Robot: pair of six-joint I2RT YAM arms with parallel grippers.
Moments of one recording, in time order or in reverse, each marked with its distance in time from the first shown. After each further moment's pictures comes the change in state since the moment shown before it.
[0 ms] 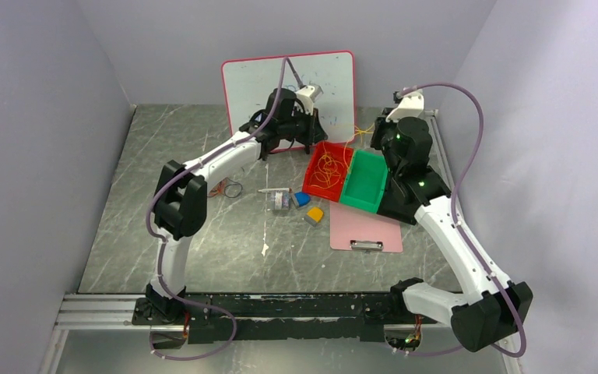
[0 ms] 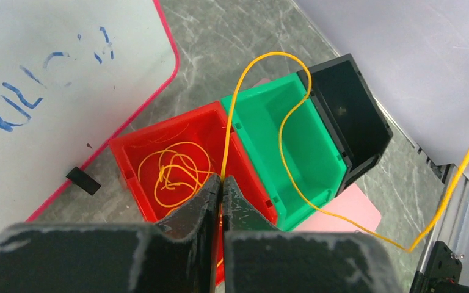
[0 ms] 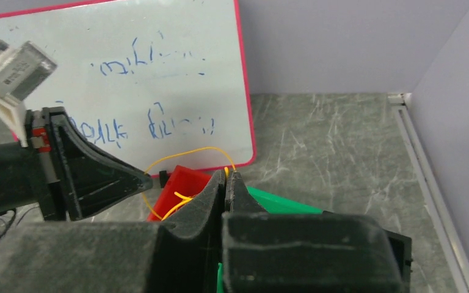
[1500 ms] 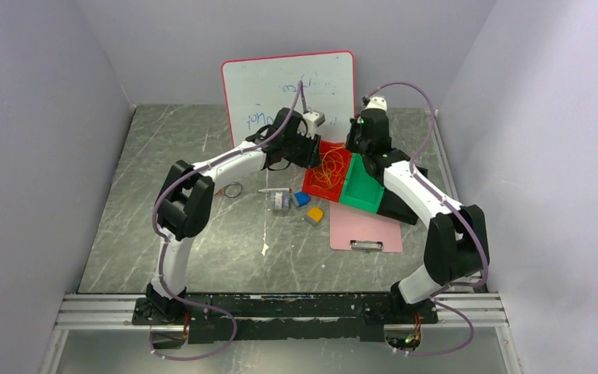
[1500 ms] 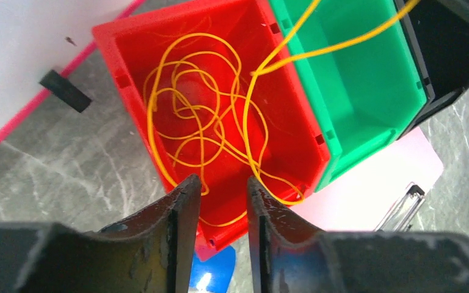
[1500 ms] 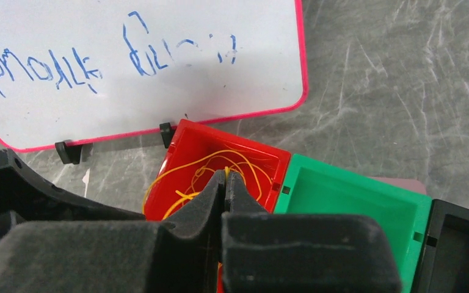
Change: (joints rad) left arm -0.022 0.027 -0.112 -0.107 -0.072 0.085; right arm -0.038 0.425 0.037 0.059 -0.140 0.189
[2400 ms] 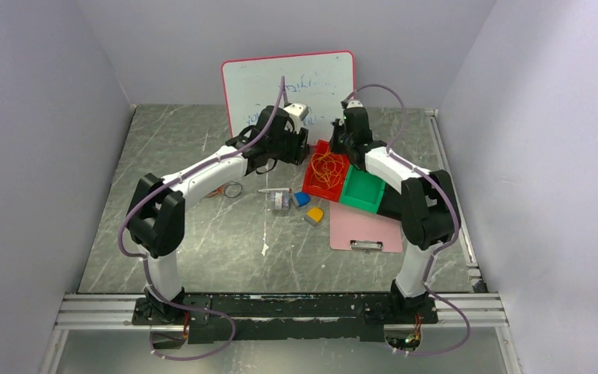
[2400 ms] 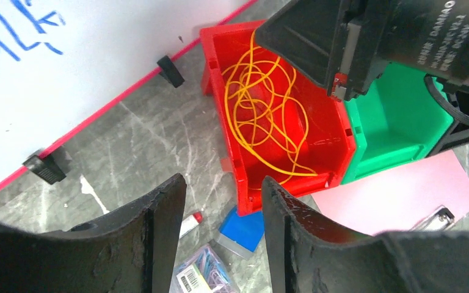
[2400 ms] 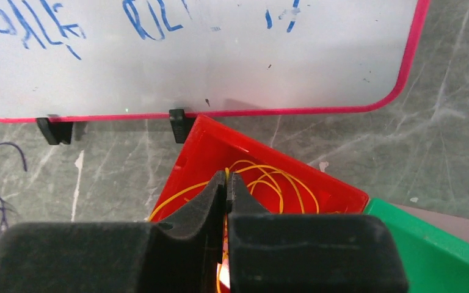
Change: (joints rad) left arm -0.009 -0.240 -0.167 -0.011 -0.239 0.006; right arm 0.000 0.293 0.139 0.016 -0.171 0.011
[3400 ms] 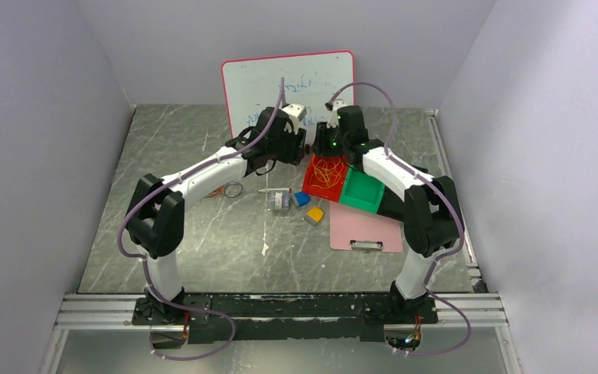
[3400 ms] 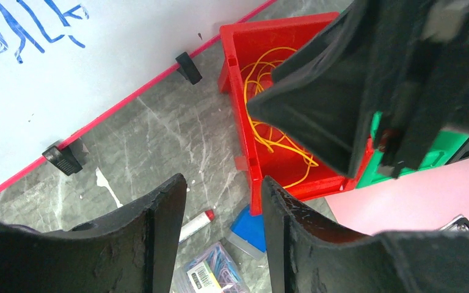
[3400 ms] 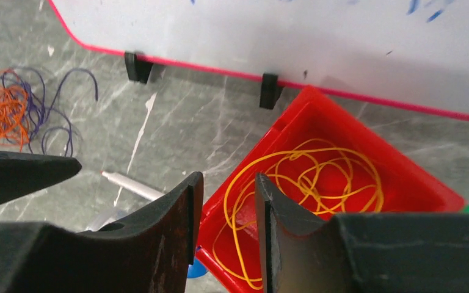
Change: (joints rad) left arm 0.000 -0.013 -0.019 0.005 -0.064 0.003; right arm 0.050 -0.053 0.029 -0.090 -0.183 -0.083
